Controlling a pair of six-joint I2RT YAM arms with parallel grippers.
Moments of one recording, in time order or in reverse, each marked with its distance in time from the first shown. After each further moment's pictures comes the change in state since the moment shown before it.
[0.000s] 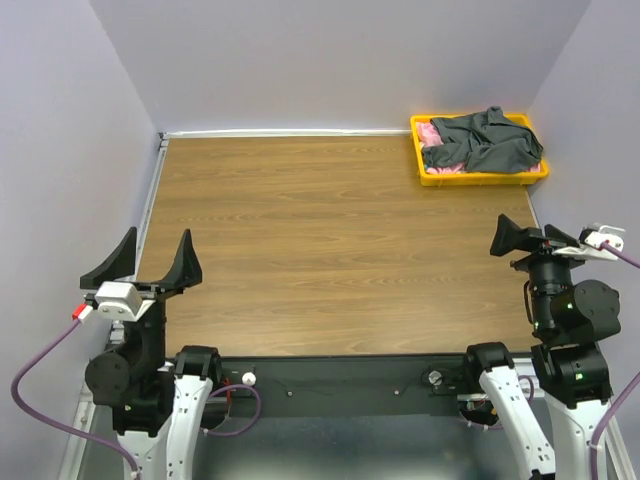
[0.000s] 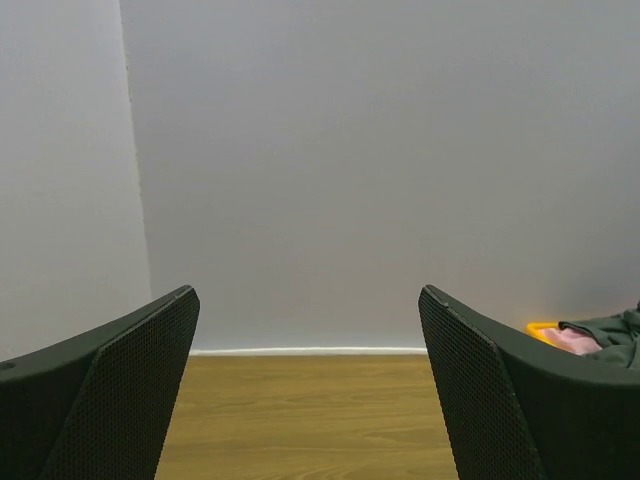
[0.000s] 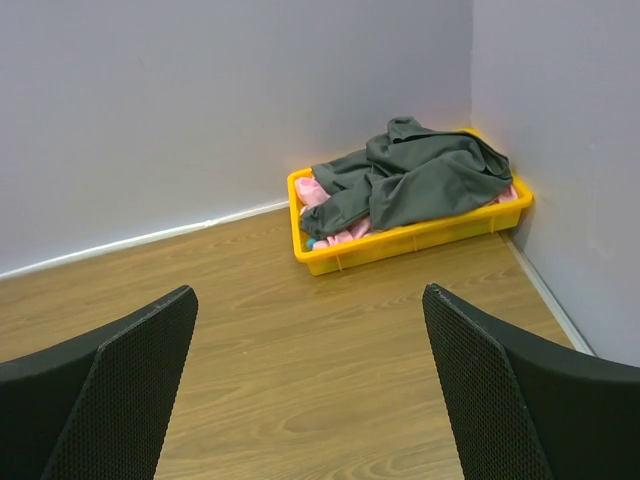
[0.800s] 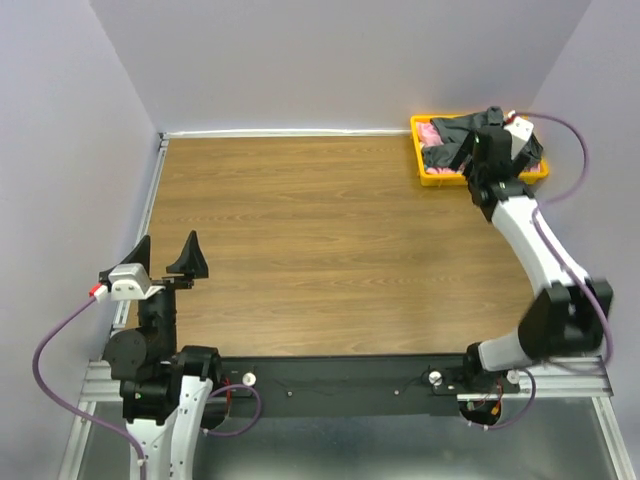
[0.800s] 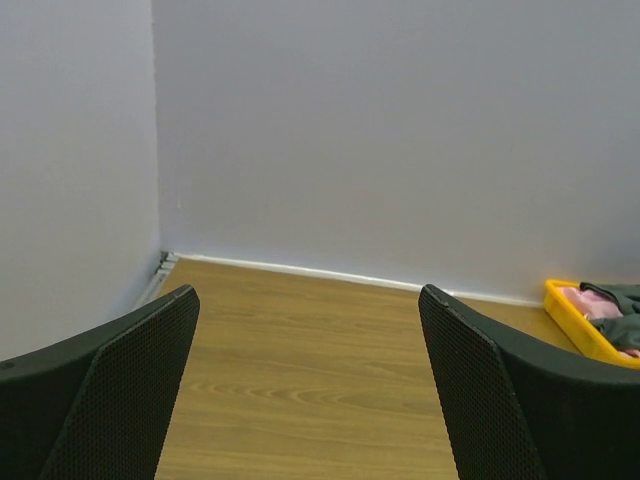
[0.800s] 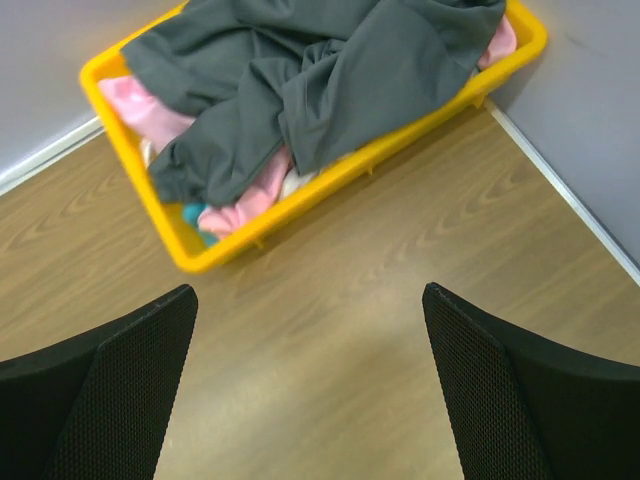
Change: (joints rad) left arm -0.006 -0.033 -0.127 -0.077 -0.110 -0.088; right arm -0.007 1.082 0.330 0.155 0.277 0.209
